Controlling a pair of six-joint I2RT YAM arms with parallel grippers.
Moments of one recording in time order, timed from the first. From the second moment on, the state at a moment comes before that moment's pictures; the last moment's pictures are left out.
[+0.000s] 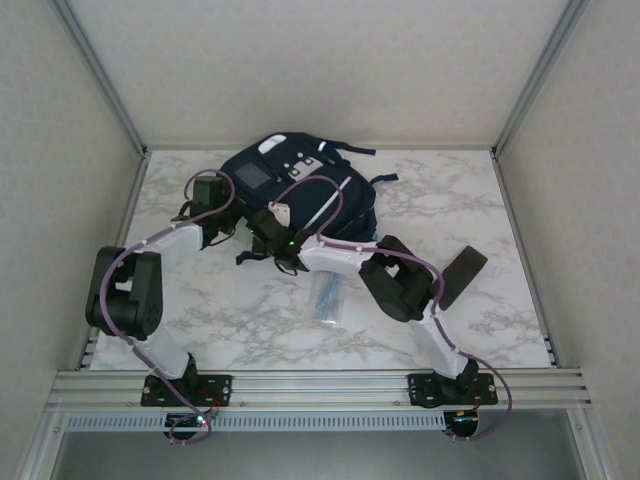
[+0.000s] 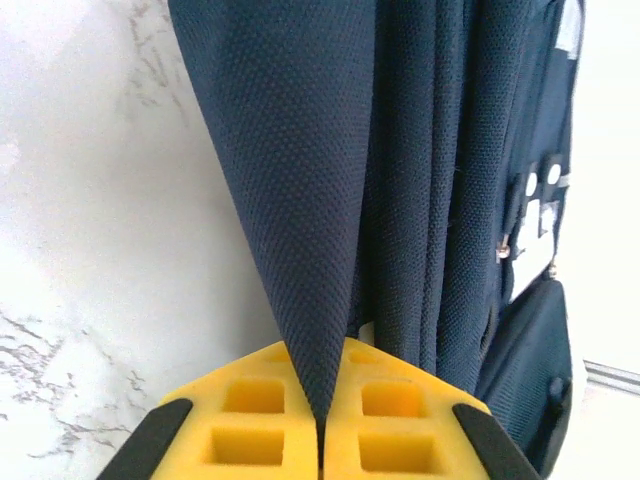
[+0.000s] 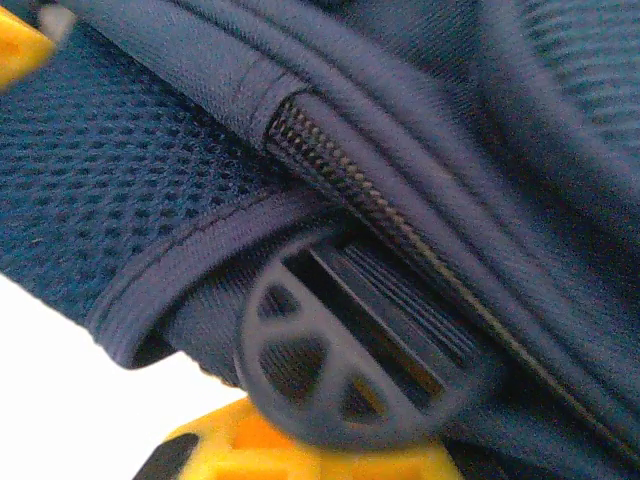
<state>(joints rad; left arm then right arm) -0.18 1.69 0.99 -0.01 0.09 -1.09 0.98 2.23 1.64 -0.17 0.29 0.83</state>
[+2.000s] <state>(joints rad) -0.24 1.63 0.98 -0.01 0.09 -1.19 0.98 2.36 1.95 -0.47 0.46 0.73</state>
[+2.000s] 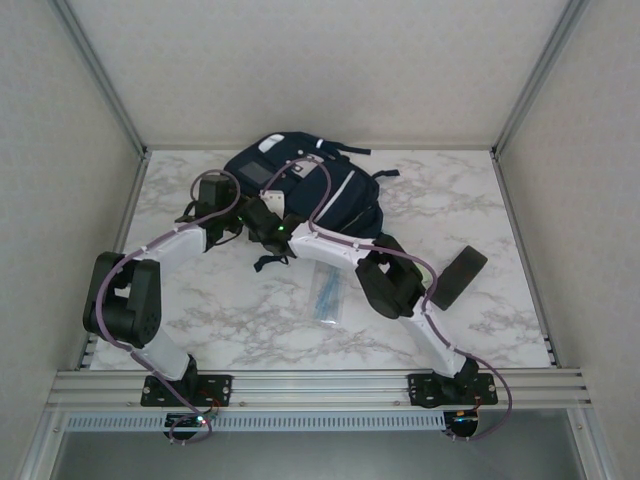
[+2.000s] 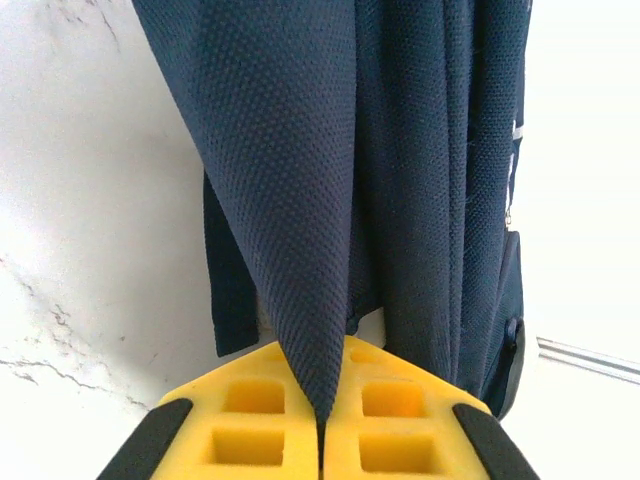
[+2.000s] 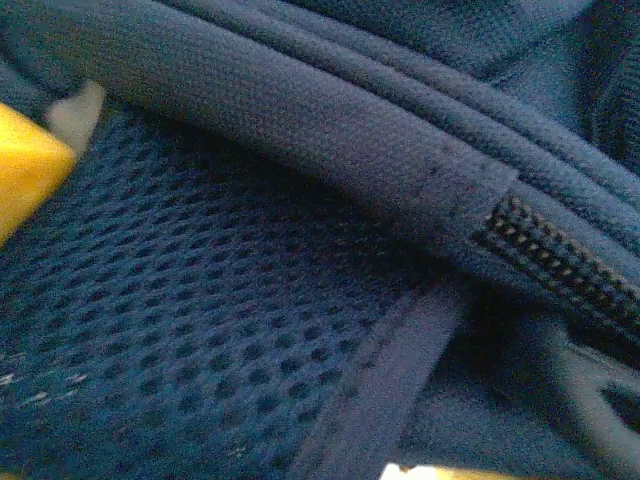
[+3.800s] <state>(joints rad) -0.10 1.82 1.15 -0.14 0.24 -1.03 0.63 2.01 1.55 -0.66 -0.42 0.36</state>
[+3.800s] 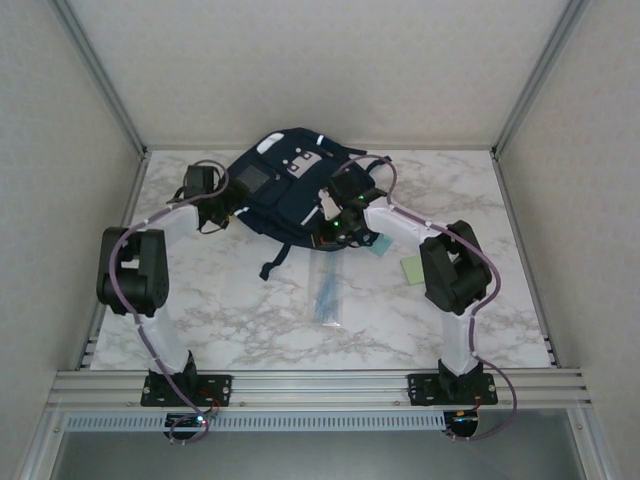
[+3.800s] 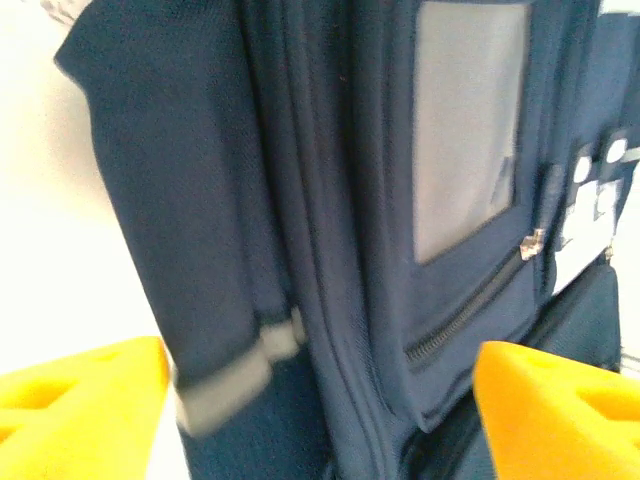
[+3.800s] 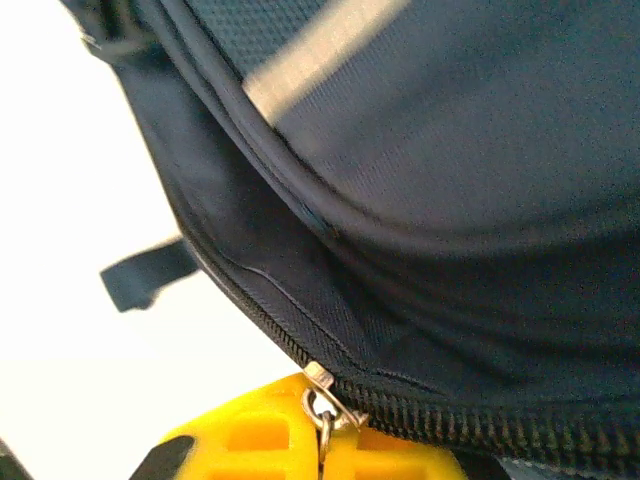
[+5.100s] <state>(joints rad) -0.19 1.57 0.90 -0.21 0.30 -0.93 0.47 1.94 1.44 -0.79 -0.57 0.27</state>
